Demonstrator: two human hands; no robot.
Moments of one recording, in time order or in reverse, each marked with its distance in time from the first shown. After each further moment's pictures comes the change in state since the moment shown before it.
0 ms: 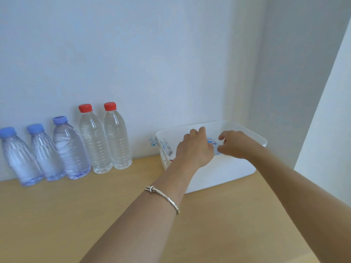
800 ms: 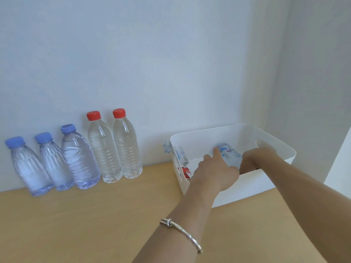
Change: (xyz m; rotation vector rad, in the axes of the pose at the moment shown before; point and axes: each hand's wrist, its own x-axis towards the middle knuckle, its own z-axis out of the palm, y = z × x) left_hand 0.002 -0.007 0.021 -0.265 -0.251 -0.179; right_hand 0.069 0.009 0.029 -0.415 -0.440 0.191
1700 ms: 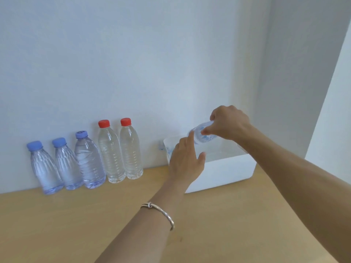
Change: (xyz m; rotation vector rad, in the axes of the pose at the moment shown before) left_hand -0.028 -0.021 -0.037 0.074 0.487 0.266; right_hand -0.132 -0.028 -0.079 0.349 0.808 -0.281
